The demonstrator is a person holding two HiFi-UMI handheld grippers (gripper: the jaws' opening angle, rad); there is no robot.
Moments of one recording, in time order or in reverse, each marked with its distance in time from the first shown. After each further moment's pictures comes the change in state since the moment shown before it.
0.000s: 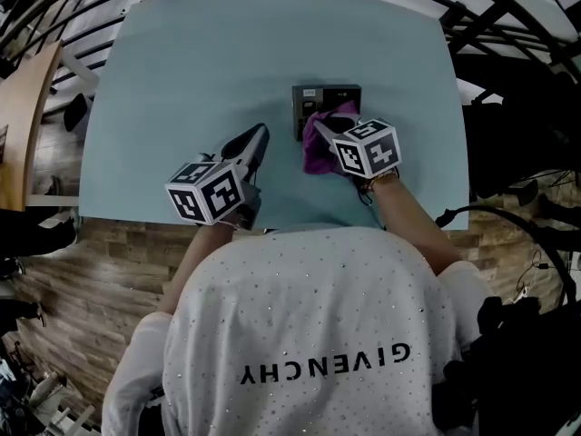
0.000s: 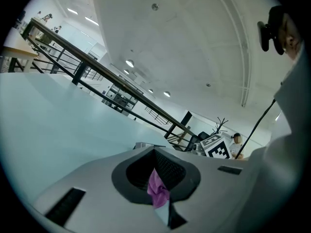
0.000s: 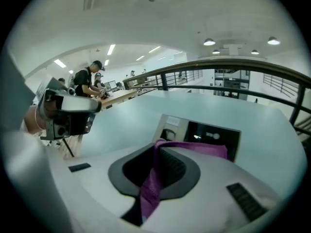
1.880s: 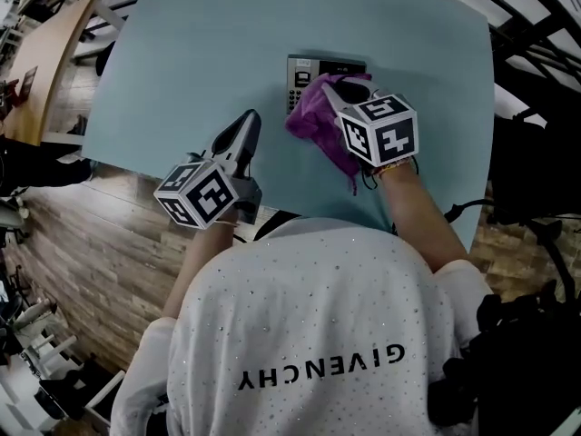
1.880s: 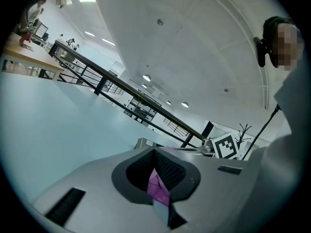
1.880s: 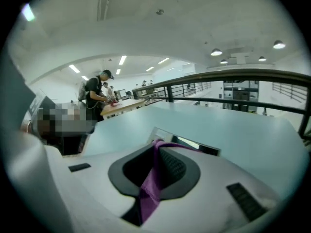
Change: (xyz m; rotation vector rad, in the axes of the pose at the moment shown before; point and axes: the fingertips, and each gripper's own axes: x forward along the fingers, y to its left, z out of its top) left arm 0.010 -0.043 -0.037 -0.049 -0.174 0.262; right arm -0.036 -0.045 0.013 -0.073 -0.135 0.092
